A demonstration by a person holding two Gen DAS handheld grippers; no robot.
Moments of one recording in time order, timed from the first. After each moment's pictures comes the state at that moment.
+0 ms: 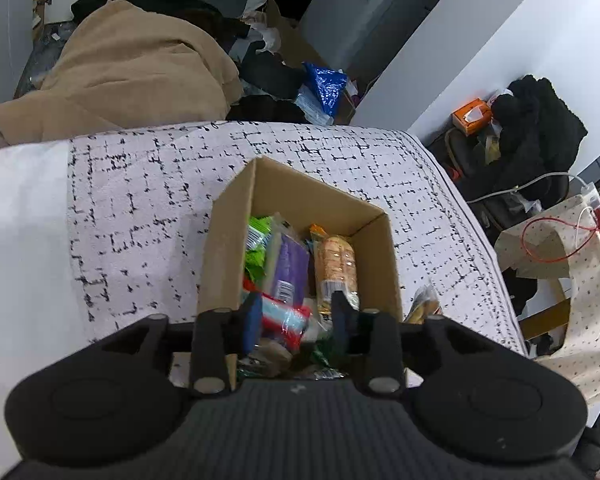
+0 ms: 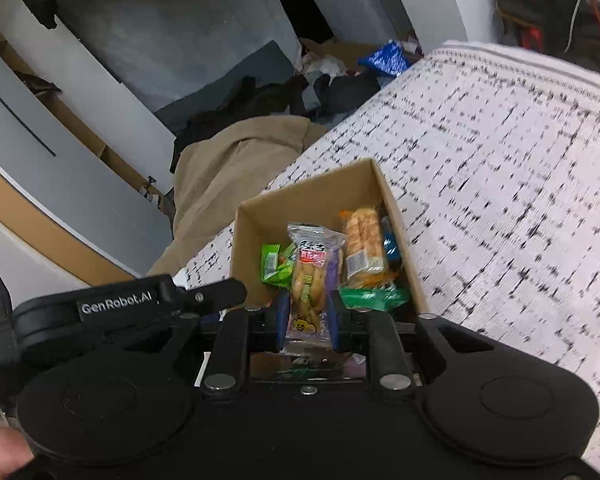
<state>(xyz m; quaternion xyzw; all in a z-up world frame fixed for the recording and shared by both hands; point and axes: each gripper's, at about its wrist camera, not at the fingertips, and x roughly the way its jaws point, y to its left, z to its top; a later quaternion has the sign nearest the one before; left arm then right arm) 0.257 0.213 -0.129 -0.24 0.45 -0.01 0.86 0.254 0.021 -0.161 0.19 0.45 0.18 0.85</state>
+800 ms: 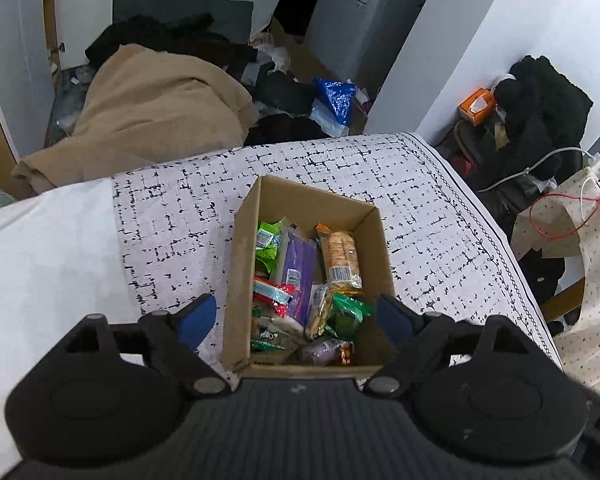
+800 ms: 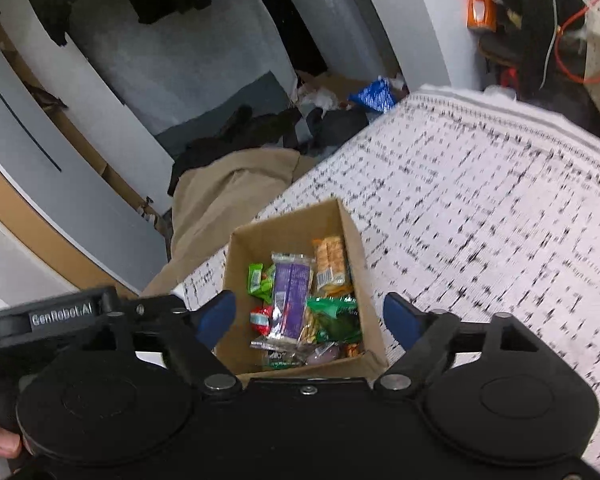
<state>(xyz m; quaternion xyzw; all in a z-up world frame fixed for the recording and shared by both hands) 0.211 0.188 -0.068 -0.16 0.45 0.03 0.88 0.214 -0.032 -0.109 0.17 0.41 0.16 0.88</state>
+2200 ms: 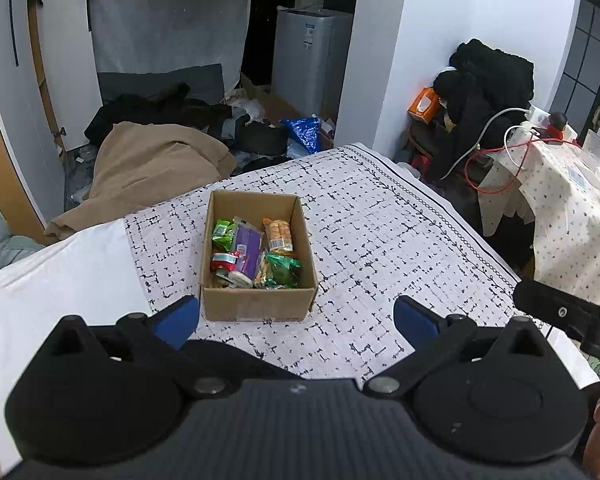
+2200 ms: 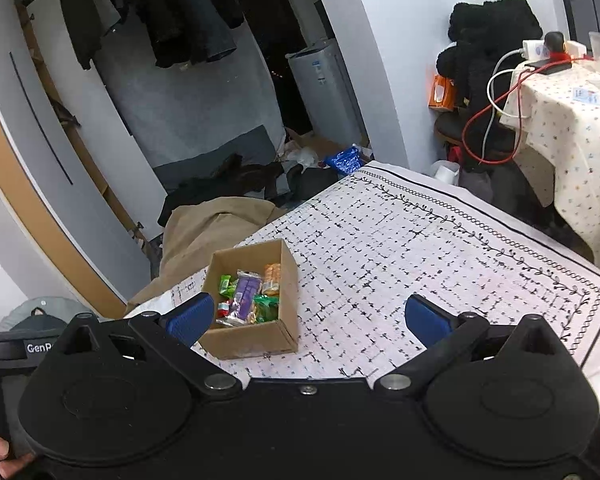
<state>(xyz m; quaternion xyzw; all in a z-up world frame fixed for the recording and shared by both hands) 0.070 0.062 0.007 -0.06 0.38 0.02 0.92 0.085 -0.149 -0.025 0.11 0.33 0.14 0.93</state>
